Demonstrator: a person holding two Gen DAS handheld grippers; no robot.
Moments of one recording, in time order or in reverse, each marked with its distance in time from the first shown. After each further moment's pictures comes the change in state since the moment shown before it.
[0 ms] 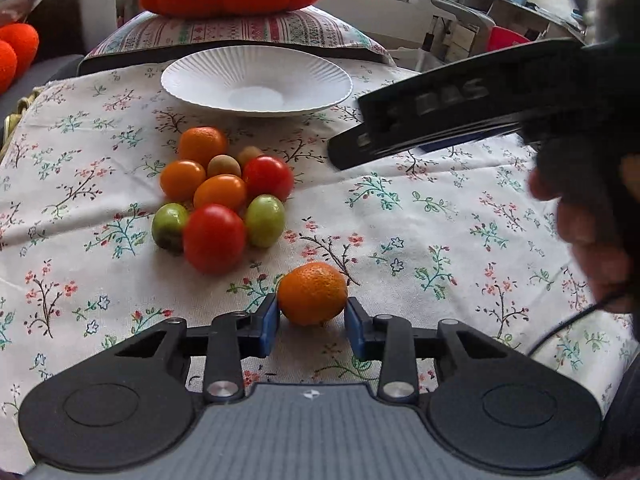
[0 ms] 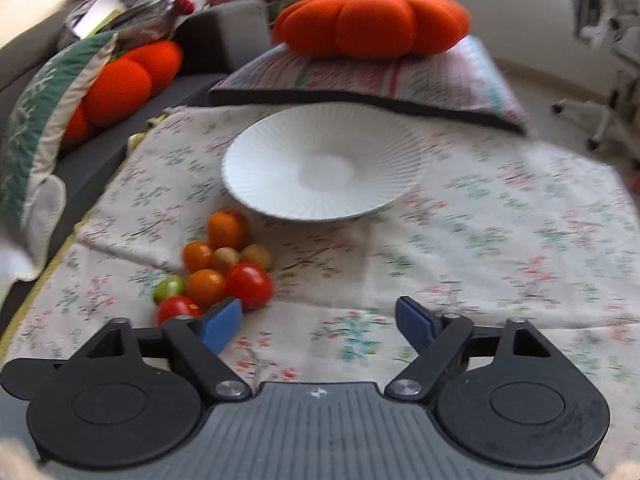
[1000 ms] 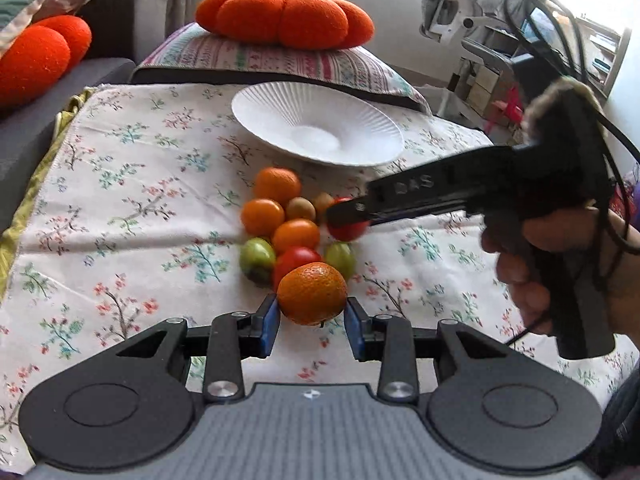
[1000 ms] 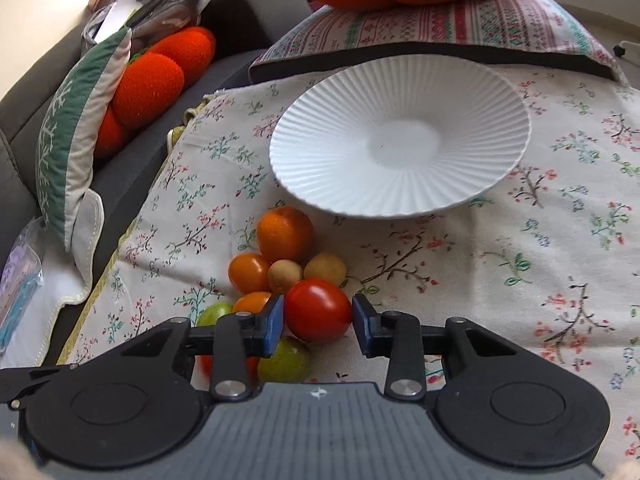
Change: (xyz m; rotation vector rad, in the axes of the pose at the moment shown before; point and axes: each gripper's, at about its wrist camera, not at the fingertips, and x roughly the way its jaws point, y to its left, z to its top) left arm -0.029 0.046 0.014 -0.095 -0.086 0.029; right arm 0.052 0.002 0.019 0.089 0.089 0.212
